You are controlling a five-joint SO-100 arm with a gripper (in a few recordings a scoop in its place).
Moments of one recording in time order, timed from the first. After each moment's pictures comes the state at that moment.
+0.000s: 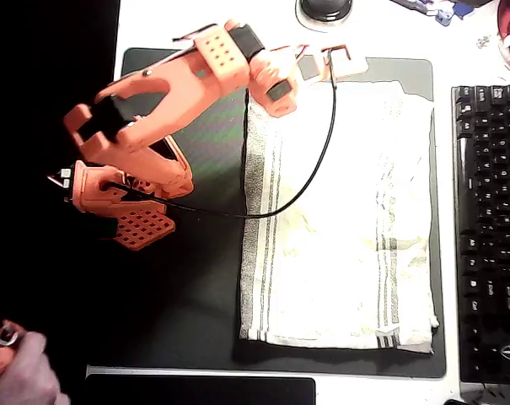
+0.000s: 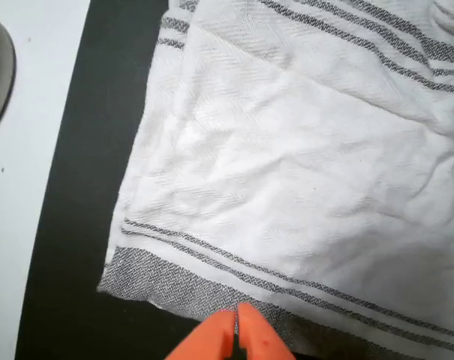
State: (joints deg) arm -33.6 107.3 110.0 73.6 -71.6
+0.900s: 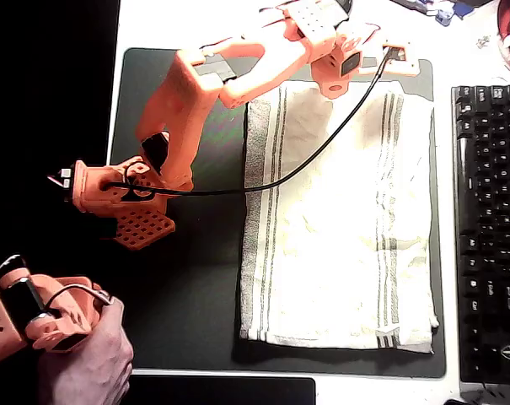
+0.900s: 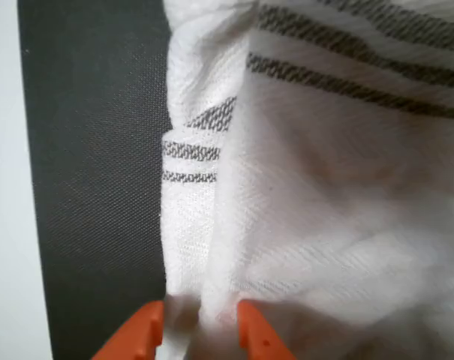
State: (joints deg) arm -35.8 59.3 69.2 75.3 -60.1
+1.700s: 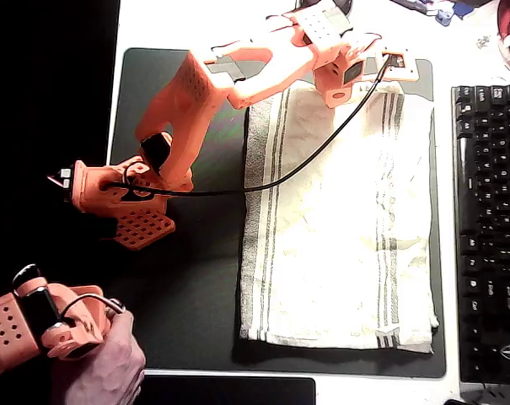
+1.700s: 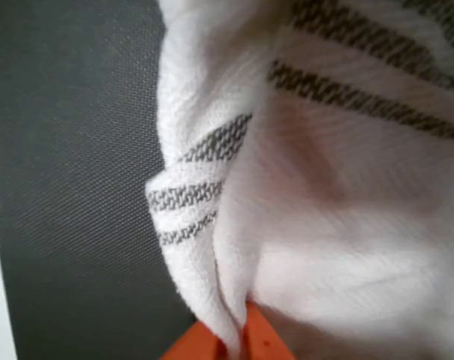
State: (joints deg) arm -34.5 53.3 67.4 71.8 -63.3
